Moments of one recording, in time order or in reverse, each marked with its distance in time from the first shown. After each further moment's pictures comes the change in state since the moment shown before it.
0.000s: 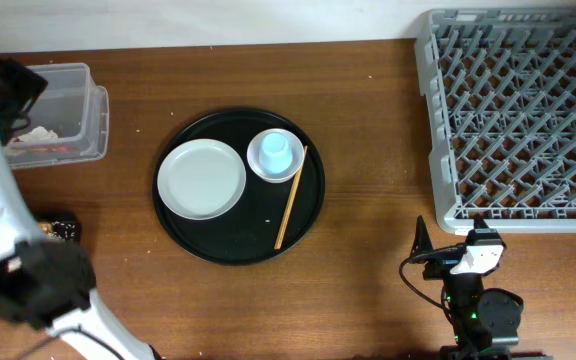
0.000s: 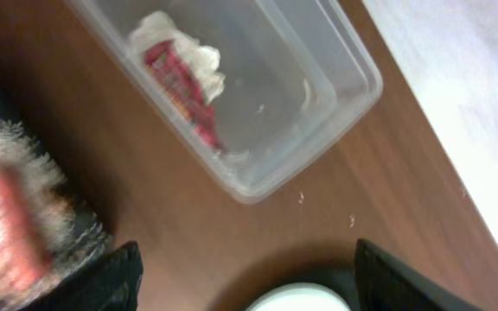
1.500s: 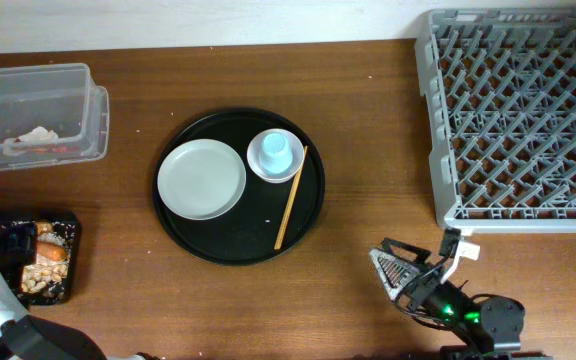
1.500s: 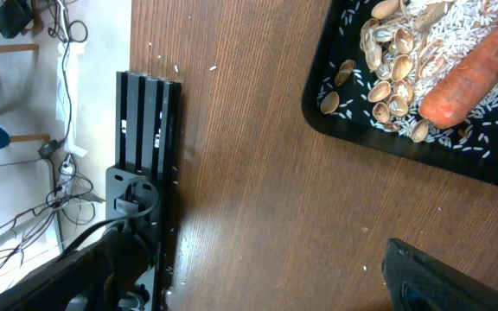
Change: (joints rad) left arm 0.269 -0.454 -0.807 -0.311 -0.211 -0.504; right arm 0.000 0.000 -0.001 0.084 -0.786 0.961
